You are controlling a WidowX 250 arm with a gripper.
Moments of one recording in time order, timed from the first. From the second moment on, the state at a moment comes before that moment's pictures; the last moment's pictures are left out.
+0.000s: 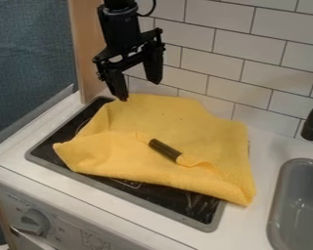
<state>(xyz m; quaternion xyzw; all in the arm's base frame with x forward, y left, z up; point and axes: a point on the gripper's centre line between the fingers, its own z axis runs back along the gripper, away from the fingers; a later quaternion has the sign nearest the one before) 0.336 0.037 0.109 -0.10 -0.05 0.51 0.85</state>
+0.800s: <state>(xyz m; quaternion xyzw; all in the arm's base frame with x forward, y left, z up) 0.295 0.065 0.112 -0.07 -0.04 0.50 0.86</state>
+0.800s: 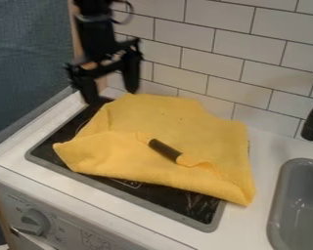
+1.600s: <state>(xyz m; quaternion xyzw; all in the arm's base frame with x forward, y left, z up) 0.226 0.107 0.093 -0.01 -0.04 0.46 0.89</state>
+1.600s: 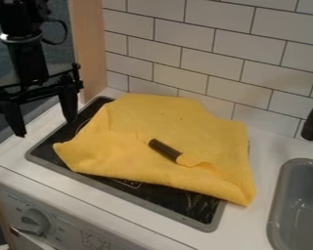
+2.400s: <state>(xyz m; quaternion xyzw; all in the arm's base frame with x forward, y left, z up) 0.235 0.084 0.032 -0.03 0.04 0.40 0.92</state>
